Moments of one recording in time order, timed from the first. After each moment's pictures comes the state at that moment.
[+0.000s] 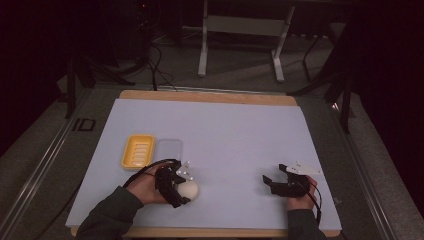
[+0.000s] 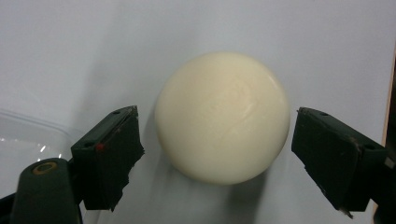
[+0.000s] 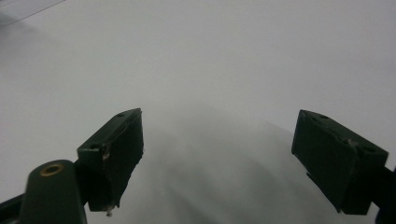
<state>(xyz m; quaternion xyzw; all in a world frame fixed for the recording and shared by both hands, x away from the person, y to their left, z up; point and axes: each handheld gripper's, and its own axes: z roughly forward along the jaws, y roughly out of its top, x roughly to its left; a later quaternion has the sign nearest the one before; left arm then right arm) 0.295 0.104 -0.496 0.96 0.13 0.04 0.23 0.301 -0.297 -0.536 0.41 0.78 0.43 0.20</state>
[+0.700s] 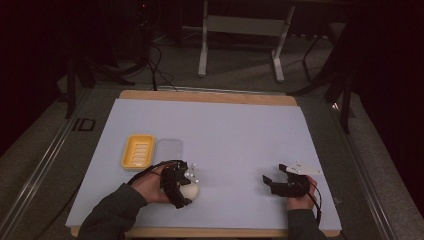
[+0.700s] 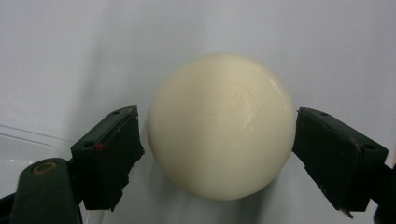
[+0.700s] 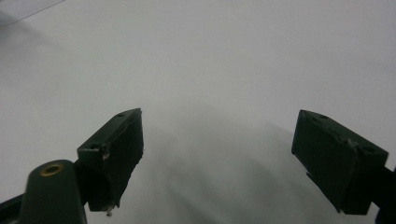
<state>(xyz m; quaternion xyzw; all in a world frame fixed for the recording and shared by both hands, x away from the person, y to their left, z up) 0.297 0.089 -0.498 0.98 0.11 0.04 0.19 0.301 -0.297 -0.536 0.41 0.78 0.43 0.19</state>
